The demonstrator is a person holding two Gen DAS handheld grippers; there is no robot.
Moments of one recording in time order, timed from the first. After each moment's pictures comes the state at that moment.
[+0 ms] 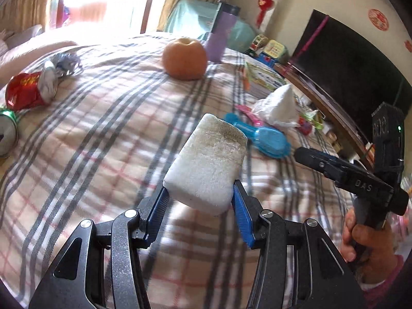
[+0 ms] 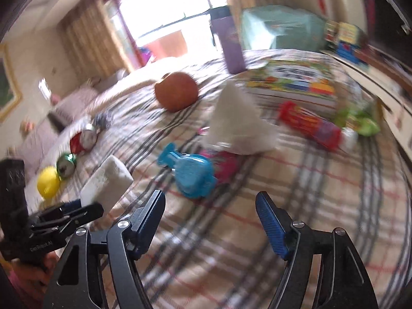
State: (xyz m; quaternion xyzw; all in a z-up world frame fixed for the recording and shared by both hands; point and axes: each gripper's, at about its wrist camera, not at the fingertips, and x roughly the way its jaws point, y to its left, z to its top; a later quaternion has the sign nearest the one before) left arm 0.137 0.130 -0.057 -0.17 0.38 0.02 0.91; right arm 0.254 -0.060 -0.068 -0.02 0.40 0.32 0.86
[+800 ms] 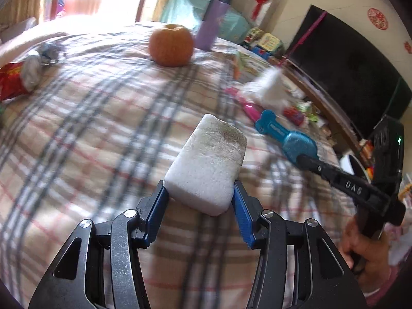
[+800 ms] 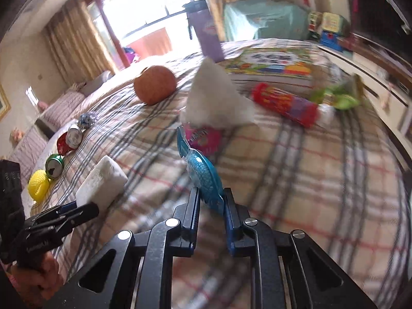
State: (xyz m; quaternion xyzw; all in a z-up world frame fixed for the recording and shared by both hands) left arm 0.146 0.105 -0.063 -0.17 0.40 -0.01 0.90; right arm 0.238 -0.116 -0.076 0.02 0.42 0.26 0.87
